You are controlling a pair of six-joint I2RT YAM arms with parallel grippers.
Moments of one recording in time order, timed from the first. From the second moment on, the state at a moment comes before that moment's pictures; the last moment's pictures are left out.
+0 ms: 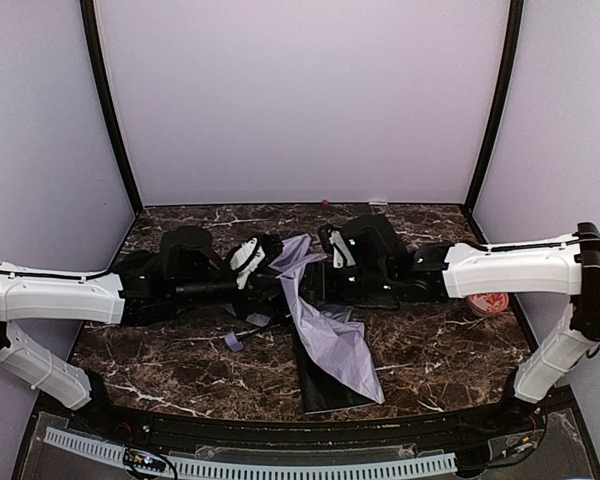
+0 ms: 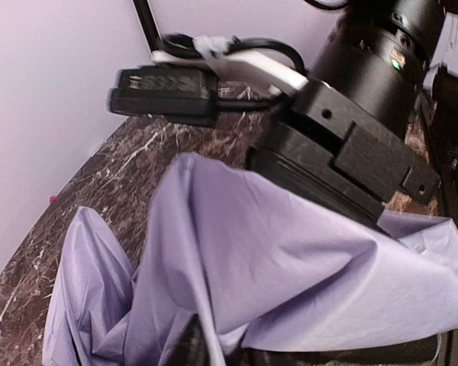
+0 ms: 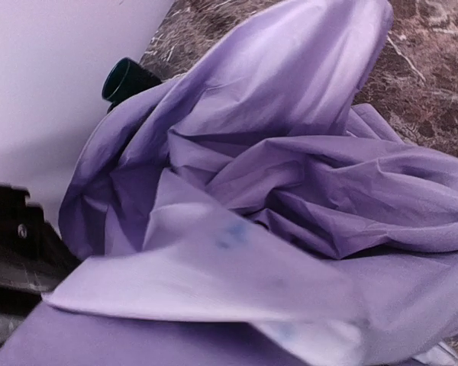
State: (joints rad) left arm -0.94 1.34 0.79 0.18 0.12 0.24; right arm 1.02 1.60 1.09 -0.10 -0.06 0.78
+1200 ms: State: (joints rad) left arm -0.59 1.93 1.35 0.16 0.35 0.11; right arm 0.67 1.91 1.23 -0.45 -0.62 -0.06
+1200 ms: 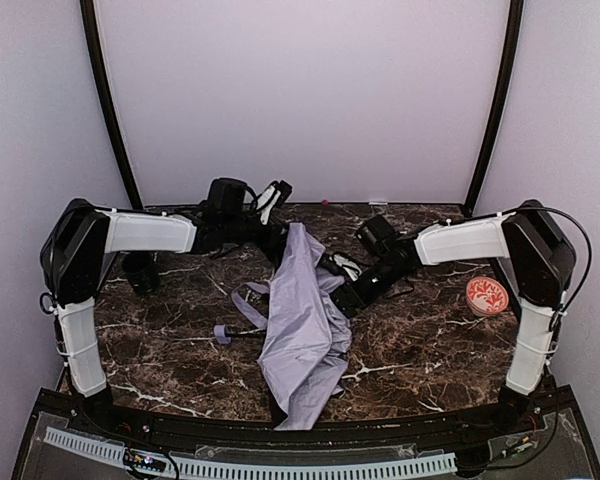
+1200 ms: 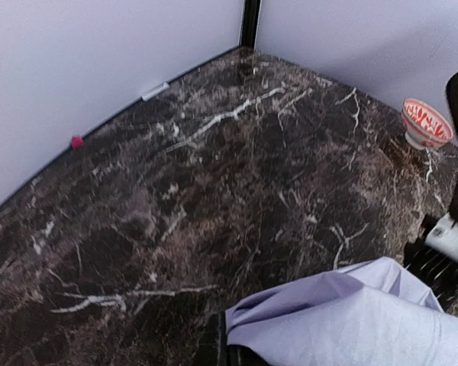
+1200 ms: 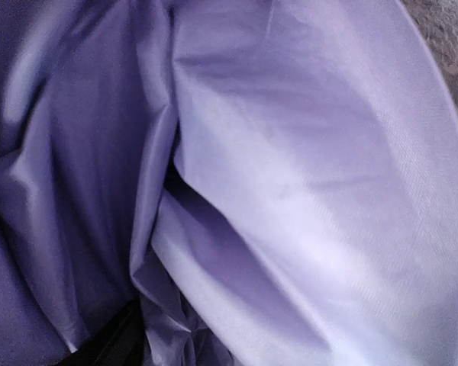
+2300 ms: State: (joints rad) left arm -0.58 2.12 1.43 0.07 0.33 0.13; right arm 0.83 1.45 0.95 -0.46 -0.45 0.04
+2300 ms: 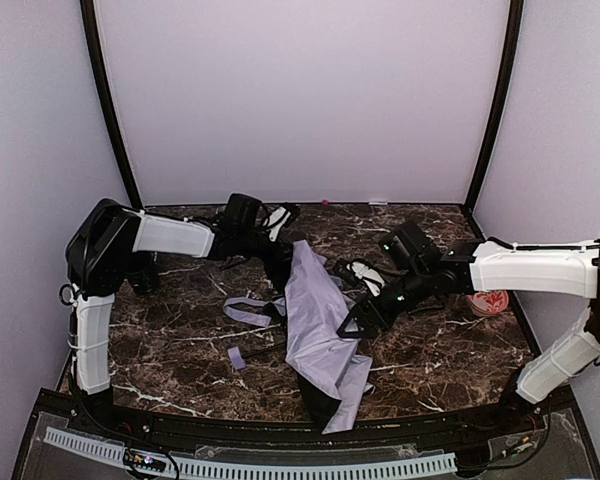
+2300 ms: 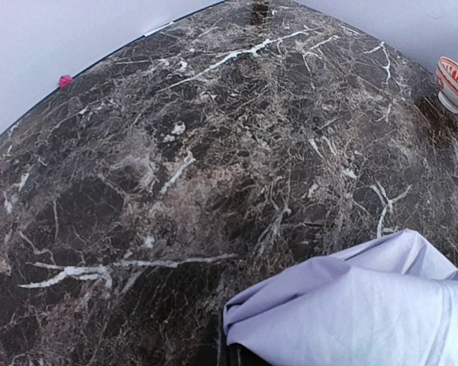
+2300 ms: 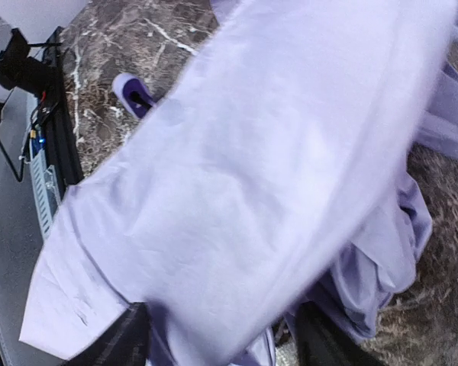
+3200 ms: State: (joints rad) left arm -0.70 1.52 1.24 -0.14 0.09 0.36; right arm 0.64 1.59 0.95 0.01 -0.62 0.68
